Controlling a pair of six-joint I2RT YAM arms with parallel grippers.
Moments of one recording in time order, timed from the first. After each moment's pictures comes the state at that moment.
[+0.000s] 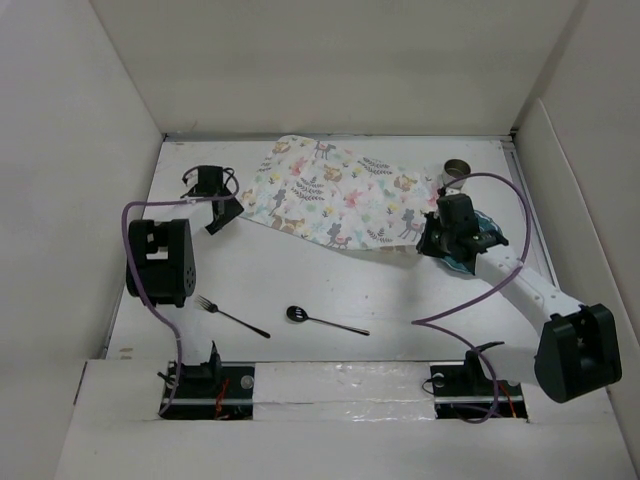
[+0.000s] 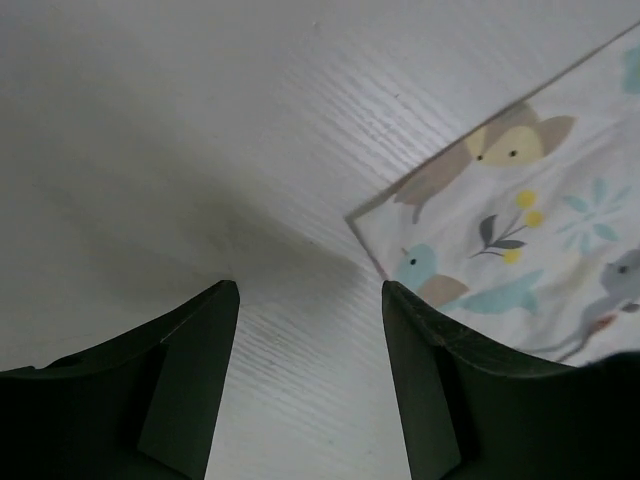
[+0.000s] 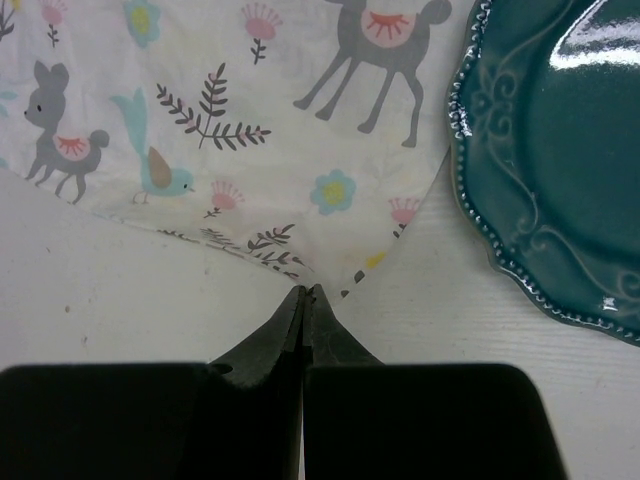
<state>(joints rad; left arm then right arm) -0.01 1.80 1.12 -0.23 -0.15 -0.67 0.30 1.25 0.83 -0.39 0.05 0.44</state>
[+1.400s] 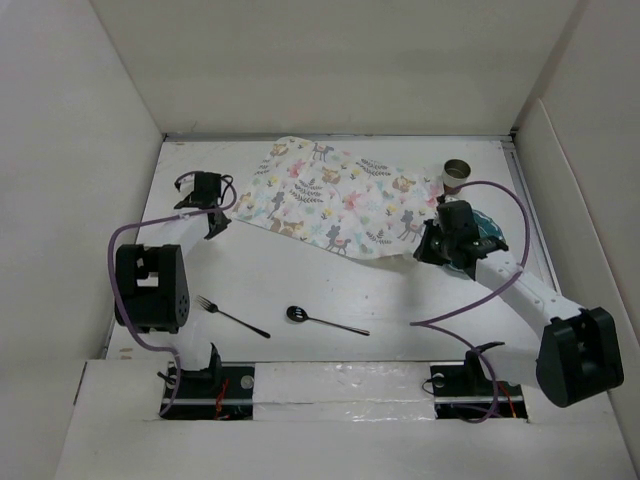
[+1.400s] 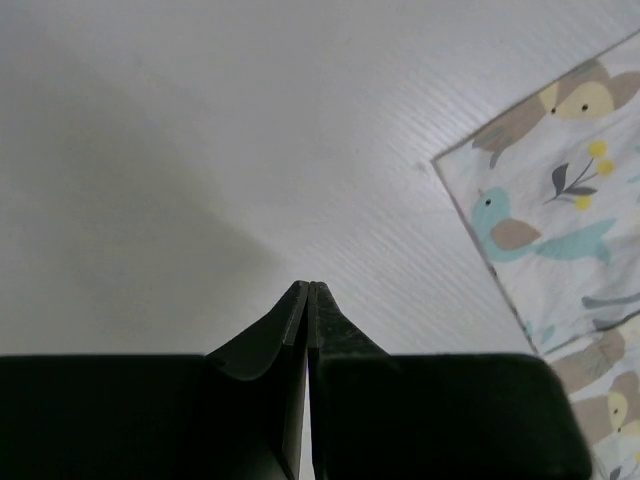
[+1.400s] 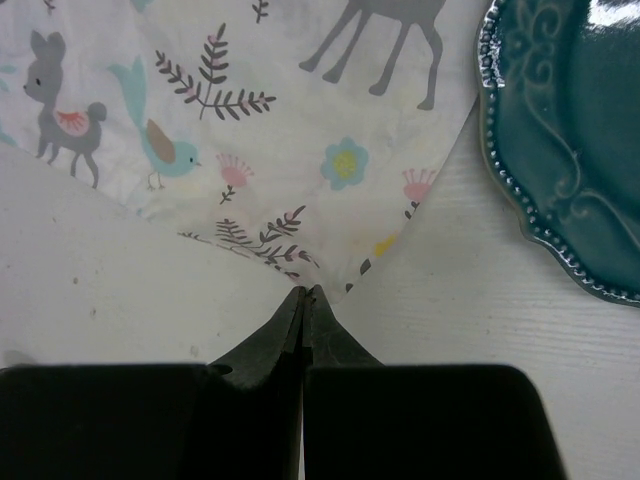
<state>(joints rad) -0.05 1.66 1.05 -0.37 -0.34 -0.59 0.30 1.21 0.77 -0.39 -0.01 0.48</state>
